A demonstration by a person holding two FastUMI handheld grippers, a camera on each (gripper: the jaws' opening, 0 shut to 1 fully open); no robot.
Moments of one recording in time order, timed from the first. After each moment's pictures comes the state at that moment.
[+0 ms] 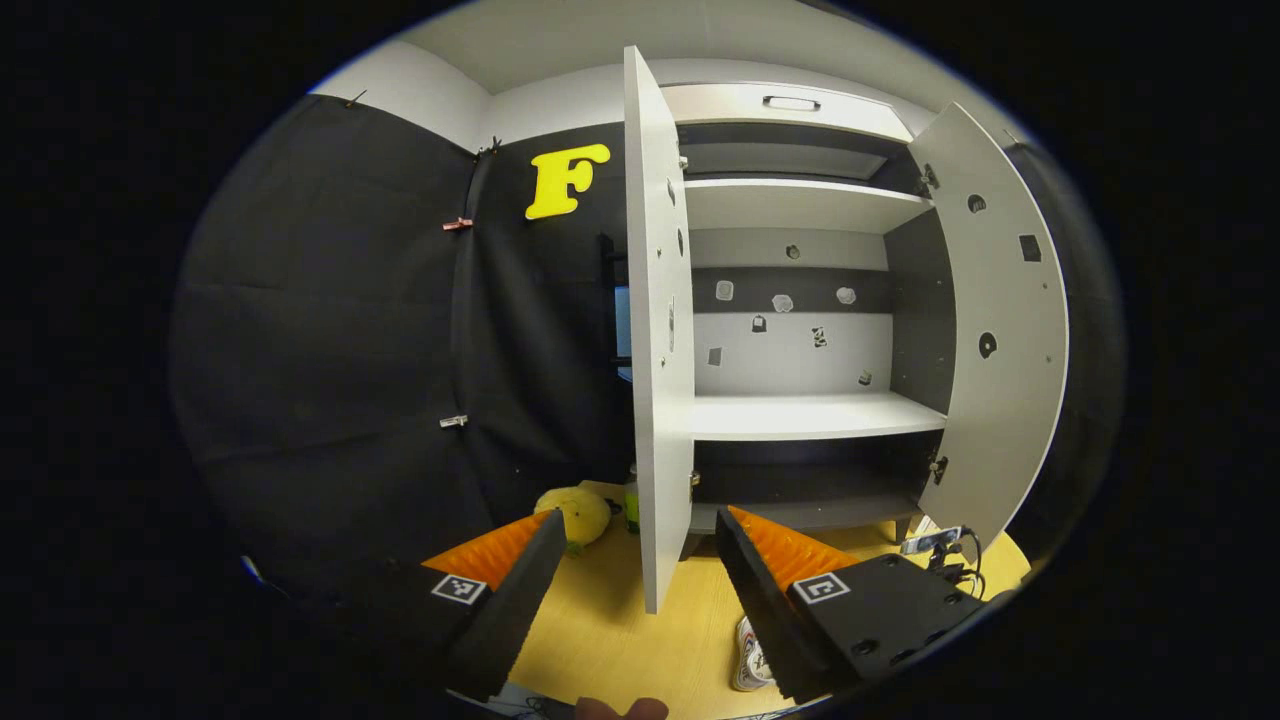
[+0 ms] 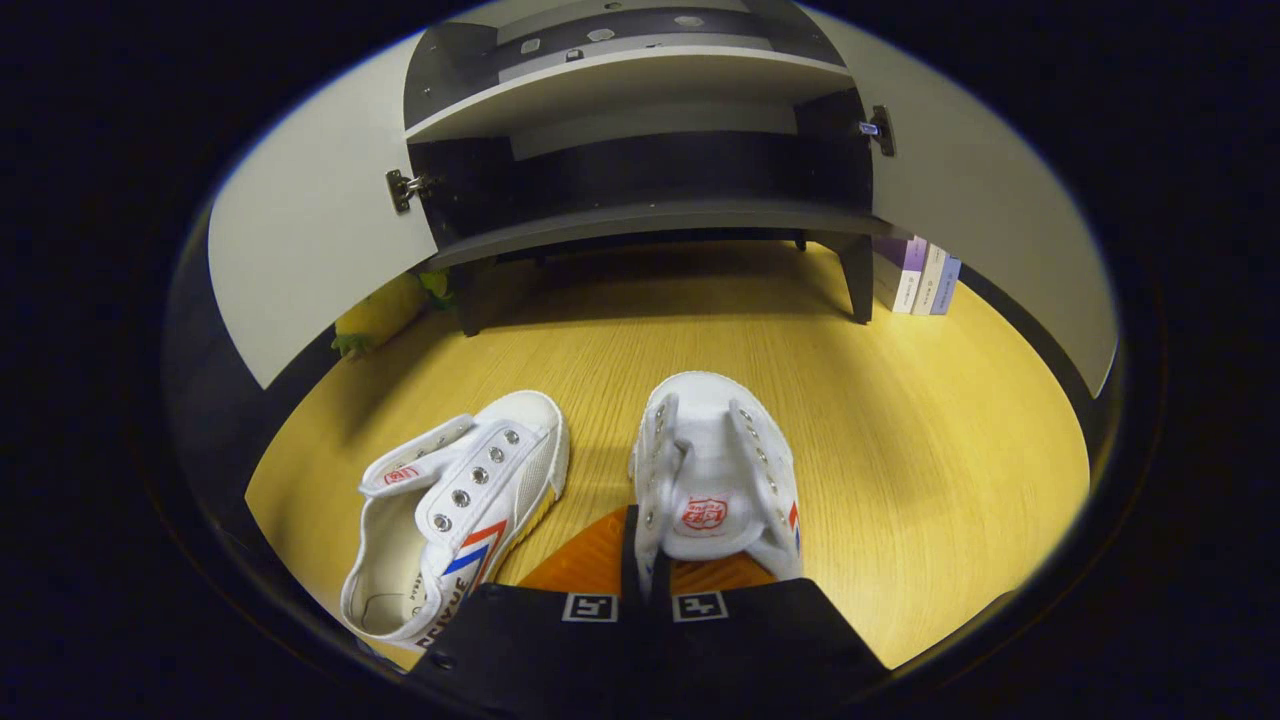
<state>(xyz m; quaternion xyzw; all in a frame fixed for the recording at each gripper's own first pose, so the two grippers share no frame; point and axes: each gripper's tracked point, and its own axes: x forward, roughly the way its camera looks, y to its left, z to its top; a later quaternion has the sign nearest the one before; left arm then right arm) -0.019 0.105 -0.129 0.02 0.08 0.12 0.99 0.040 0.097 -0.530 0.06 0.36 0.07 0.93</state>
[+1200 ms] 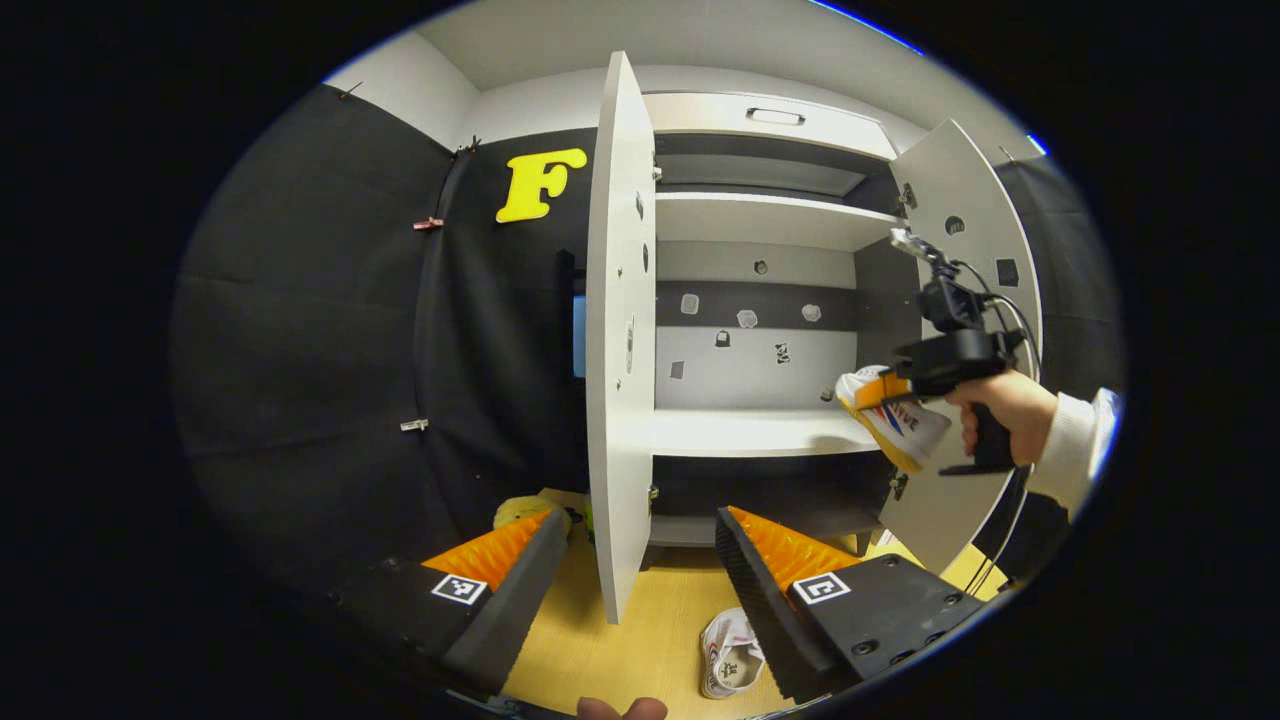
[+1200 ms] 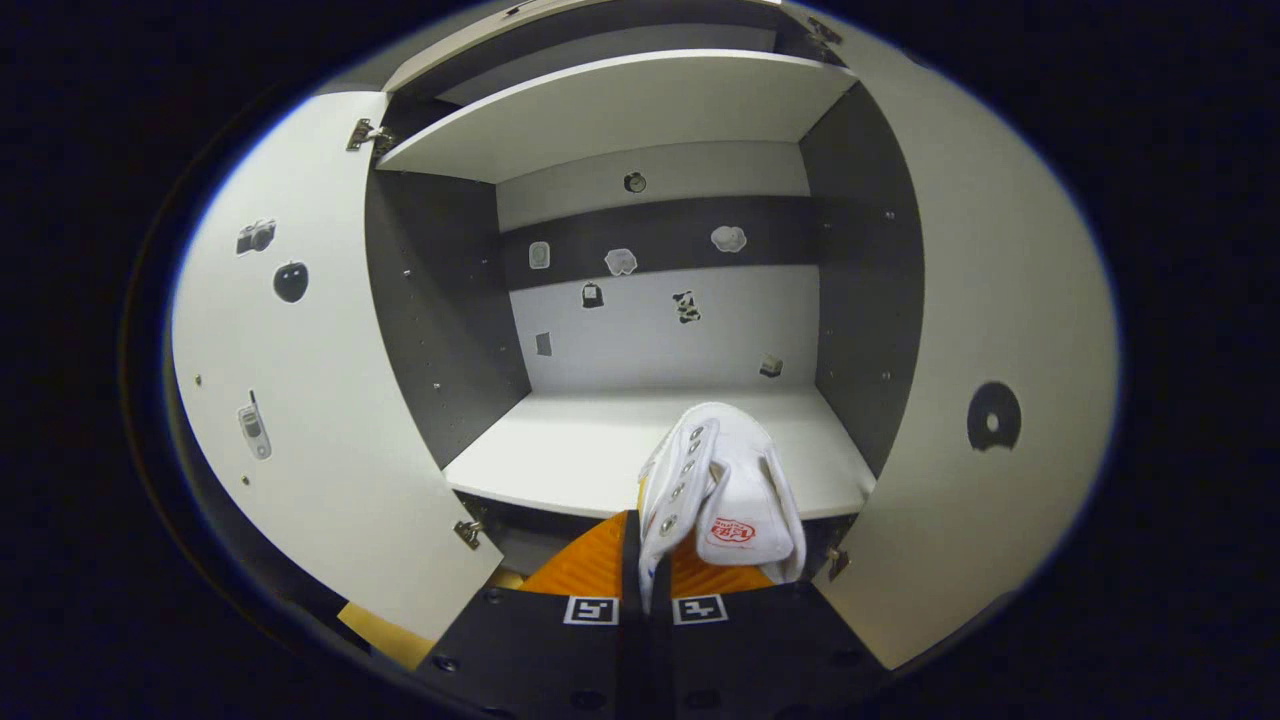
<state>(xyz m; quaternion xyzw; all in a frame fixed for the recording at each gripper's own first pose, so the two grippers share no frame) -0.008 0.082 -0.117 0.00 0.07 0.07 1.00 0.254 0.082 -0.152 0.05 0.22 0.09 0.97</state>
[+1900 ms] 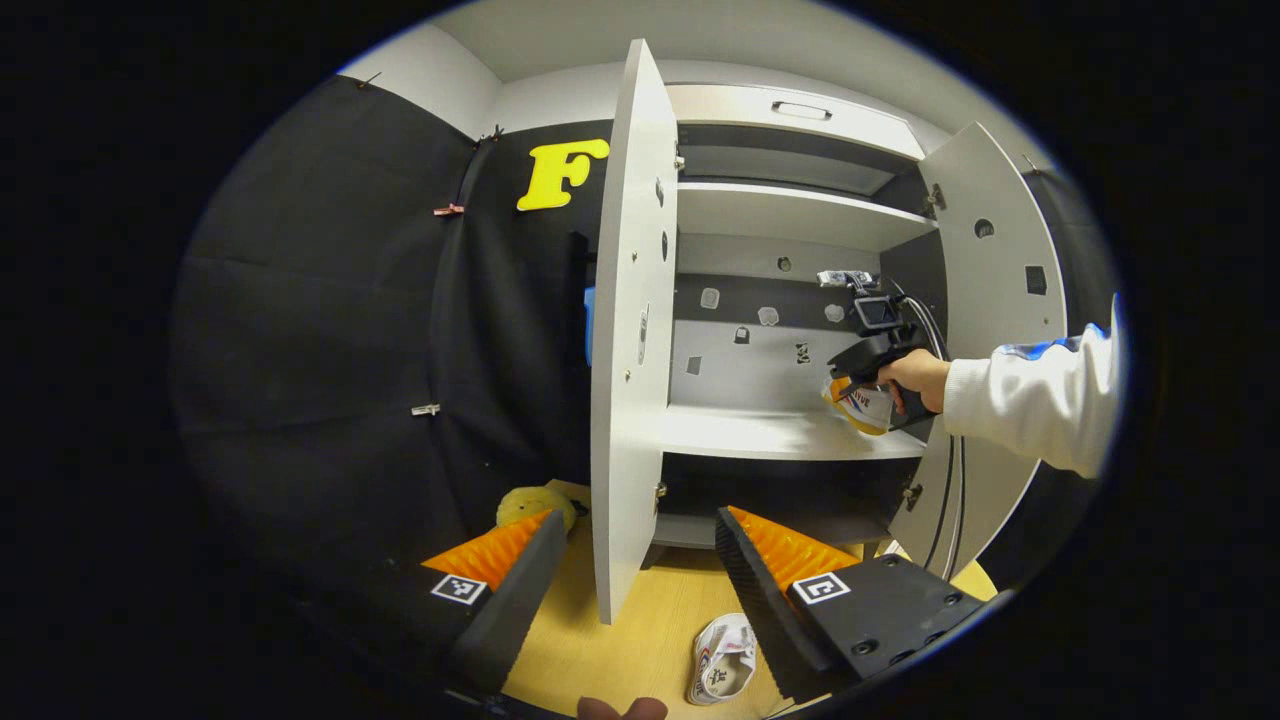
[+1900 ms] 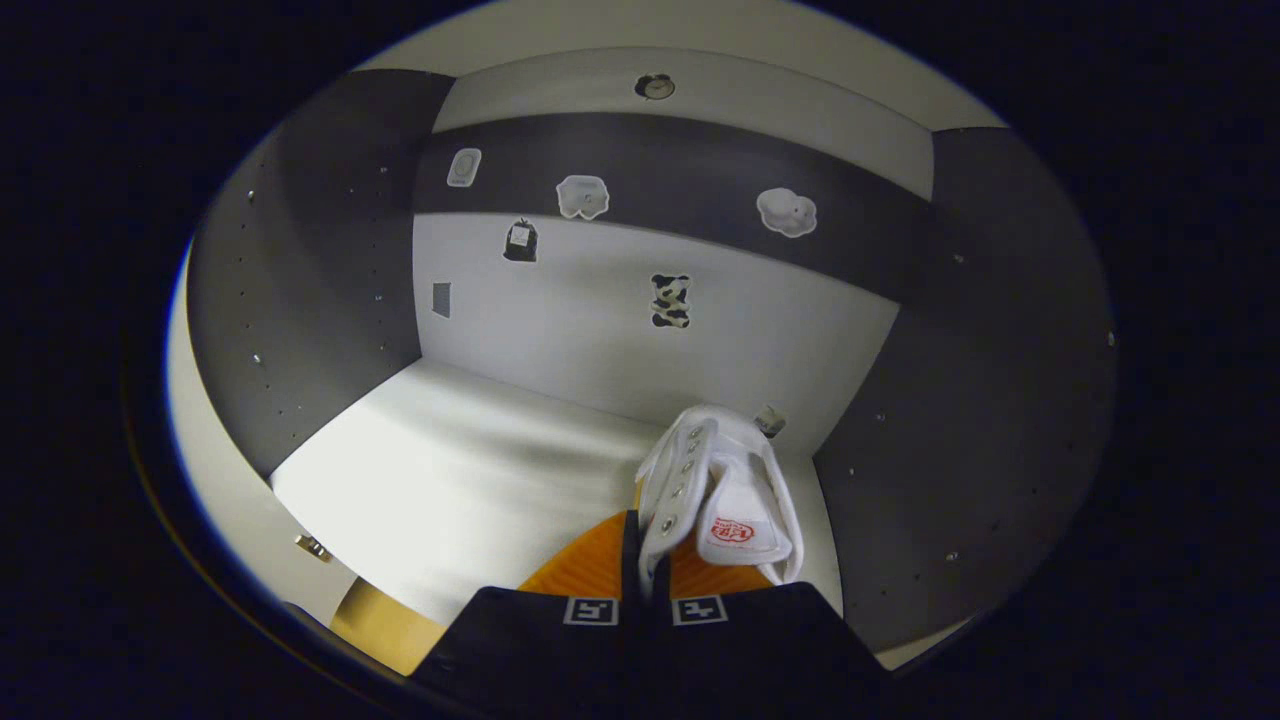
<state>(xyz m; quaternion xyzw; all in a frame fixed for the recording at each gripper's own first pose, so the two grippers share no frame) 0.007 0.084 -0.123 -0.02 0.08 0.10 0.99 0.437 0.072 -0.213 -0.11 0.28 0.06 0.95</state>
